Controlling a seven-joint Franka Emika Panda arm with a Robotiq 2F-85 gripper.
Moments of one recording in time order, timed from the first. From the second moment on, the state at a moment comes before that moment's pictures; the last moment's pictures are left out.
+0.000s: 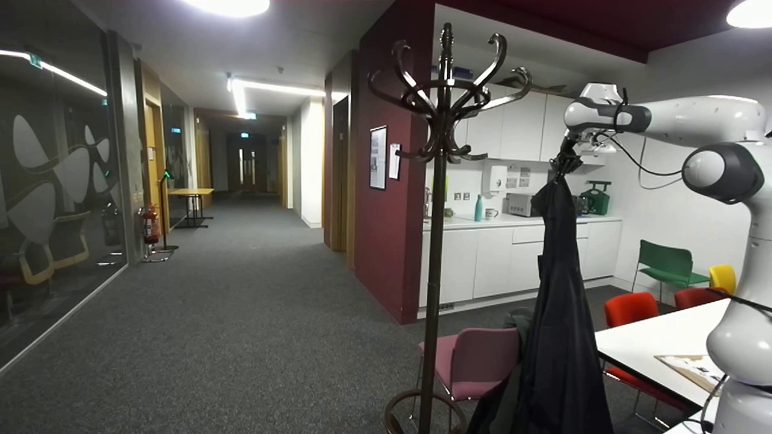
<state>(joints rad) -0.14 0.03 -0.17 -1.34 -0.01 1.86 -0.07</state>
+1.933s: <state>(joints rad) -0.19 0.38 -0.20 -1.00 0.05 2.04 -0.07</state>
